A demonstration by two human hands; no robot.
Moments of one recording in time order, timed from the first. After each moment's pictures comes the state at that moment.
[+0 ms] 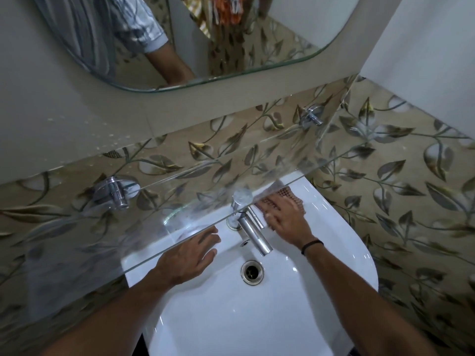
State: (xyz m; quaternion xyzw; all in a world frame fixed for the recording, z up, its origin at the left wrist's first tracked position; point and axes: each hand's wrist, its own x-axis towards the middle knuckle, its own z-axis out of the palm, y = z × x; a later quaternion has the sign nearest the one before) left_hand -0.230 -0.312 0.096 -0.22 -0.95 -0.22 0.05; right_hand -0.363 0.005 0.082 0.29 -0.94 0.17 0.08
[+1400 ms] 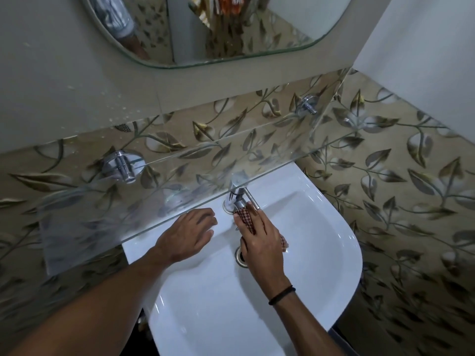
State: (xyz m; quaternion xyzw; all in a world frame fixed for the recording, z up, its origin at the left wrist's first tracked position) left_hand -0.232 -0.311 0.091 -0.23 -0.95 -0.19 0.08; right_hand -0.212 -0.076 0.131 0.19 -0.96 0.13 0.15
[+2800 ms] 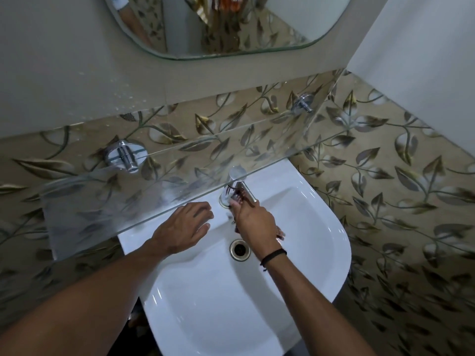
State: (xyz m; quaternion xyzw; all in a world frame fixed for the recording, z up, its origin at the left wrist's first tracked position) left_hand -0.232 -0.315 0.086 -0.23 -0.95 -0.20 0.07; right_hand -0.254 -0.096 0.169 0.10 -0.99 0.06 -0.04
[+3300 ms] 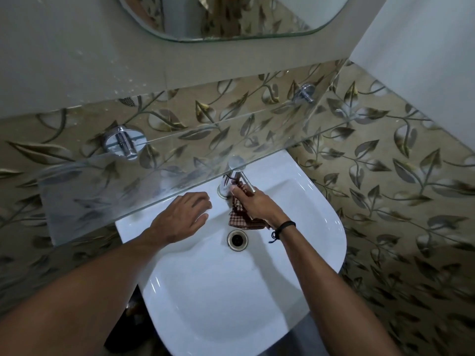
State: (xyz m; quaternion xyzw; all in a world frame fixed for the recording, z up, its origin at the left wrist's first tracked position) left_hand -0.233 -0.313 0.087 -0.24 -0.95 -0.20 0.07; right_hand -0.280 -0.081 0.195 0.03 -0.91 0.33 -0.25
